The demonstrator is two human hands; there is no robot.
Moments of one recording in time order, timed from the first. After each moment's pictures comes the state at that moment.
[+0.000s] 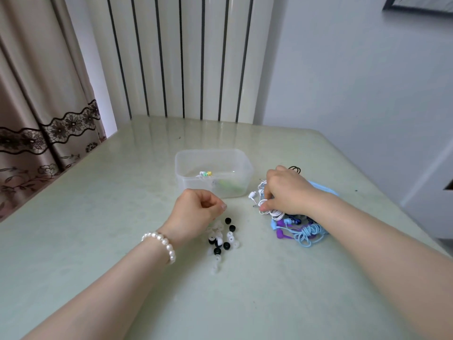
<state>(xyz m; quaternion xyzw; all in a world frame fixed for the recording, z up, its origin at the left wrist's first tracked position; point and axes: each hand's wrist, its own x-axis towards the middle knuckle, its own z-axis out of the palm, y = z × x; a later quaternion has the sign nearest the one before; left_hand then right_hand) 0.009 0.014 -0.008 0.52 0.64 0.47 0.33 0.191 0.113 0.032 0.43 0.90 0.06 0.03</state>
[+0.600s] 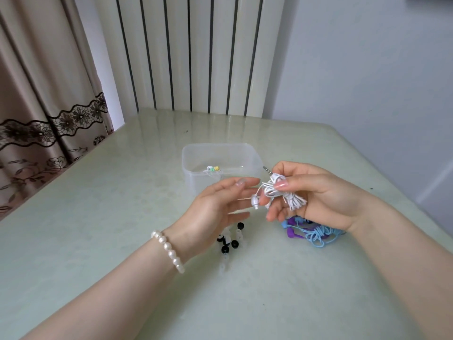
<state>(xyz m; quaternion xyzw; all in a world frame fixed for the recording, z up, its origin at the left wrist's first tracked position) 0.028 -0.006 0.018 0.44 0.43 0.52 0.59 0.205 0.055 0.066 0.25 0.63 -0.71 -0.20</state>
